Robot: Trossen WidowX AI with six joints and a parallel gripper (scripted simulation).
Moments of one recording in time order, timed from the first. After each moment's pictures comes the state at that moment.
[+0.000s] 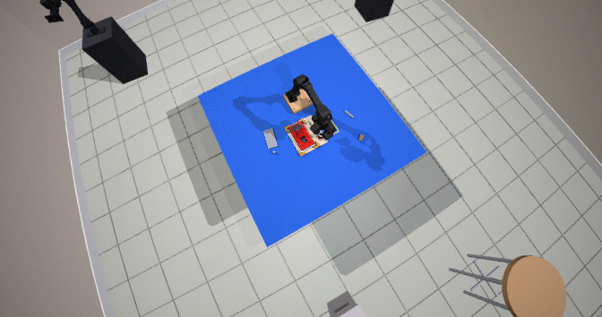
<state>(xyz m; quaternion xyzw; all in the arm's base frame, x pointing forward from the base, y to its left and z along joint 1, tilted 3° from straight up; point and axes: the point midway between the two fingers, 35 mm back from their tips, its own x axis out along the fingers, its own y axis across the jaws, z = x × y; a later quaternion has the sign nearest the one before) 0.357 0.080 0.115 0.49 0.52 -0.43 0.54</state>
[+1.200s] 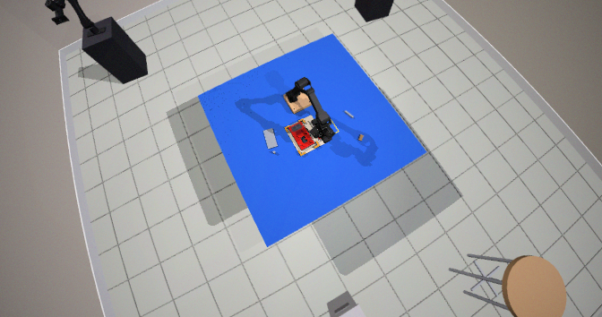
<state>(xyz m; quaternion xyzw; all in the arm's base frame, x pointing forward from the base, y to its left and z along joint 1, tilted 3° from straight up) 0.358 0.080 0.054 0.49 0.53 -0.44 0.54</state>
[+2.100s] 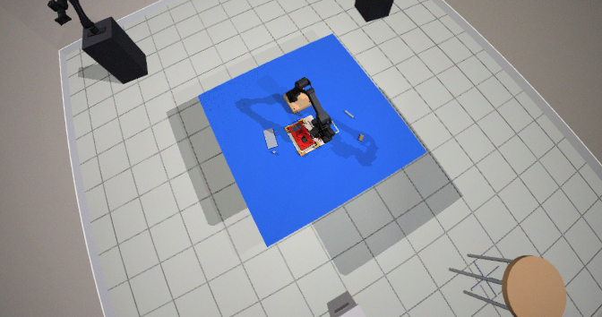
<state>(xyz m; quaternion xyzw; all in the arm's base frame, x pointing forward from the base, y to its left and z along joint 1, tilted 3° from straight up) 0.358 0.080 0.058 0.49 0.53 -0.44 0.54</state>
